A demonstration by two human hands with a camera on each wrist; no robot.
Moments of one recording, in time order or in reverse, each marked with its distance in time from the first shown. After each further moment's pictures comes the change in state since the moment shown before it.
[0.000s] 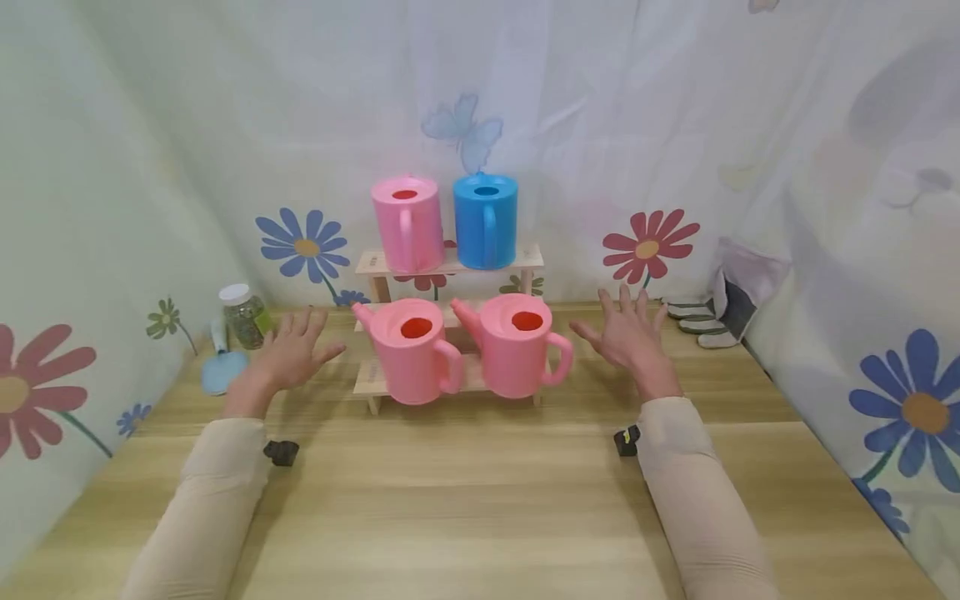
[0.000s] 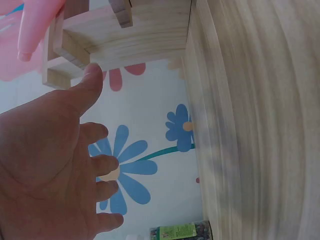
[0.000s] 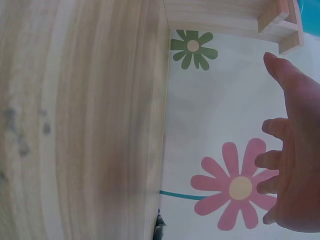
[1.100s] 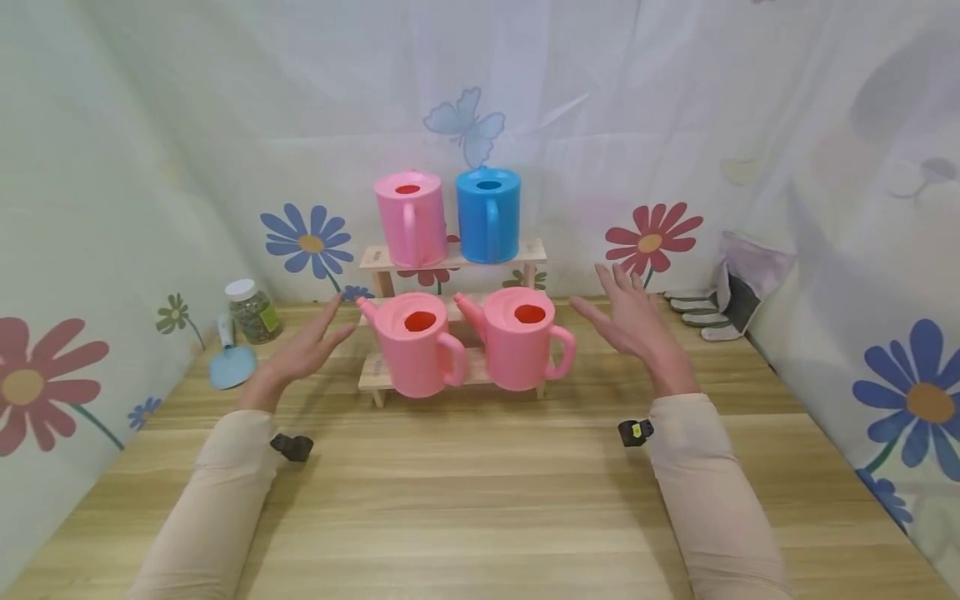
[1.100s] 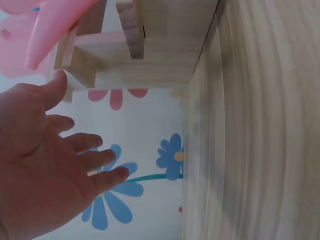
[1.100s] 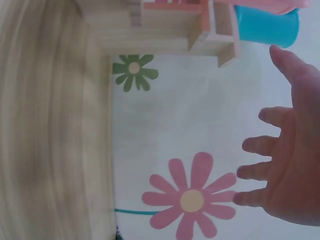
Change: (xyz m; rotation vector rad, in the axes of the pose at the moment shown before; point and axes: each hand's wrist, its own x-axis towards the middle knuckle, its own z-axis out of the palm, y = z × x) left_hand 0.009 0.006 0.004 -0.493 0.054 0.182; right_hand -0.022 -0.021 -0.040 0.217 0.000 -0.110
